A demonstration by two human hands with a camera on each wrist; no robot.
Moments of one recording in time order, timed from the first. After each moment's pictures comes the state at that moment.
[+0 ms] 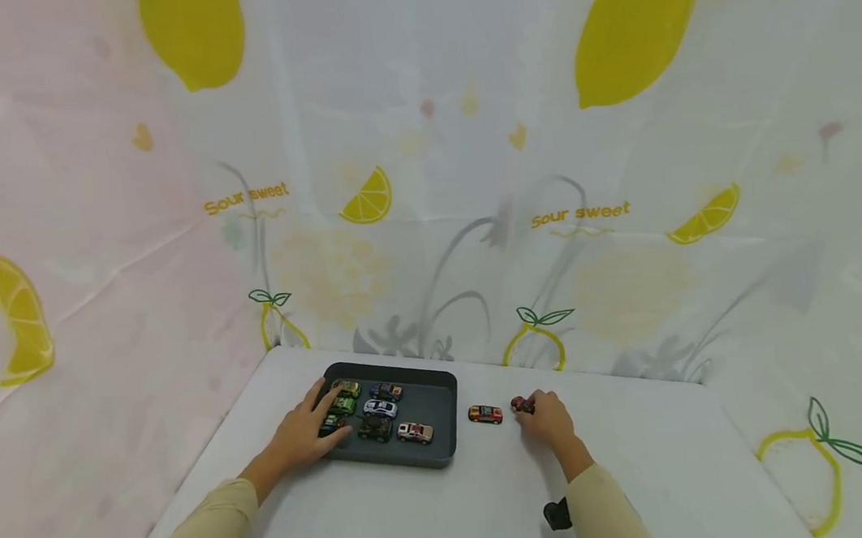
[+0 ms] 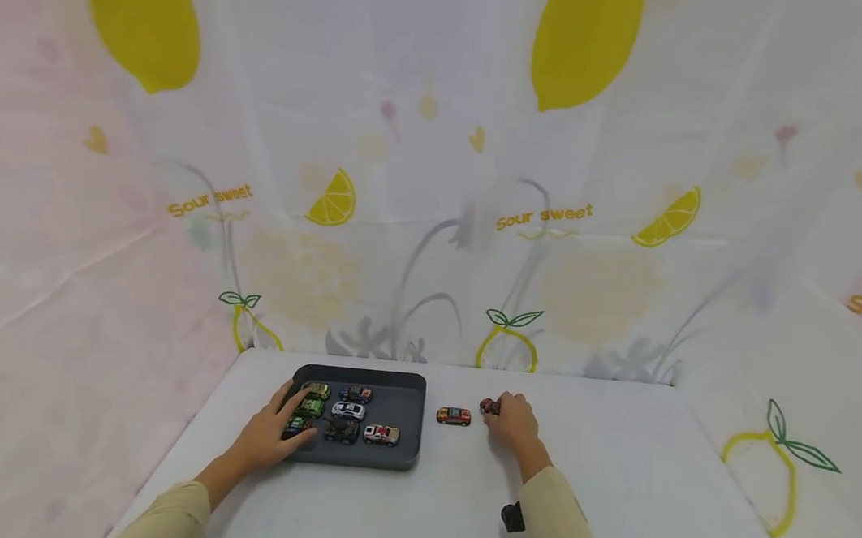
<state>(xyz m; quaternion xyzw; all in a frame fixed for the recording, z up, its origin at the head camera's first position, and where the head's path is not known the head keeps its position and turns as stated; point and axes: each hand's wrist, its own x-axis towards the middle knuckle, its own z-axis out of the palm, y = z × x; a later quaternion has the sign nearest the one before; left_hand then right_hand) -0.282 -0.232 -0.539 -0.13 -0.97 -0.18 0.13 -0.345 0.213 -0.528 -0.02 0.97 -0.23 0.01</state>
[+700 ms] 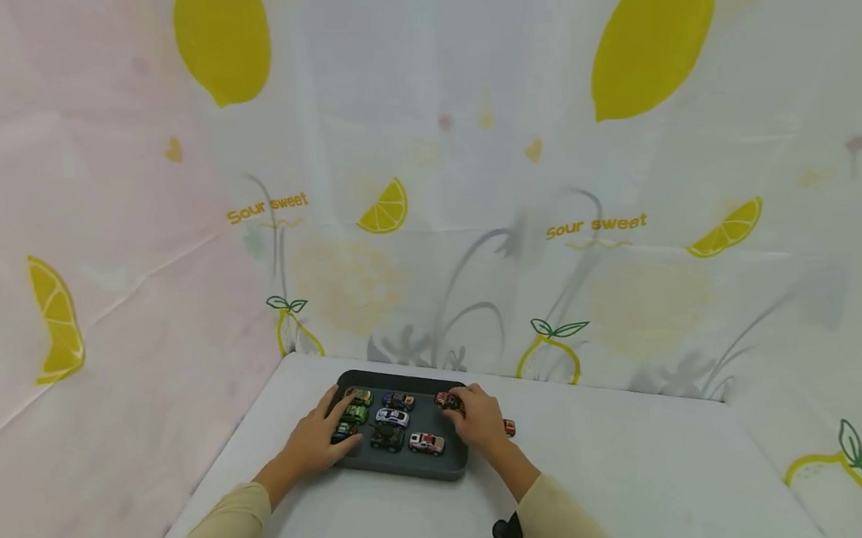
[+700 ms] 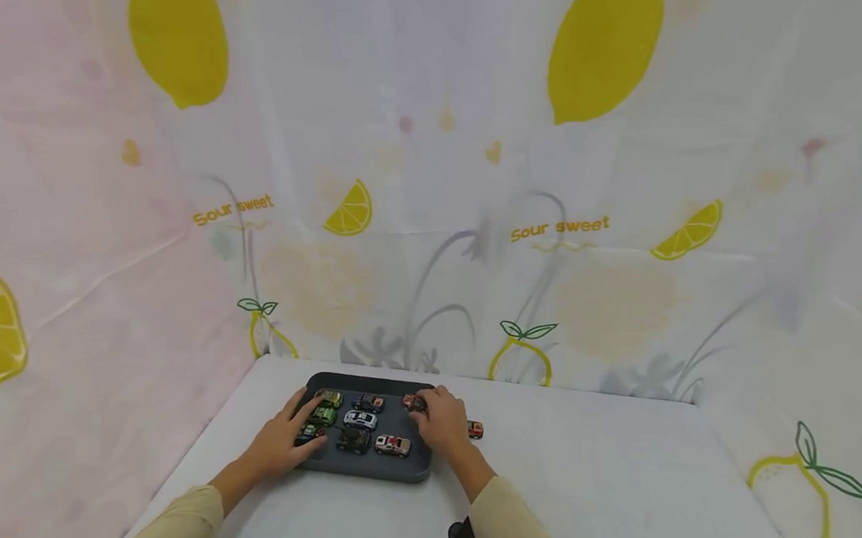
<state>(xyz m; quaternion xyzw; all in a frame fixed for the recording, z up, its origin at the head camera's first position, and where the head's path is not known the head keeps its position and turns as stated) -0.276 -0.231 -0.544 -0.12 -0.97 -0.18 0.14 -0.334 0.085 -0.522 -0.21 0.93 -0.26 -0.15</state>
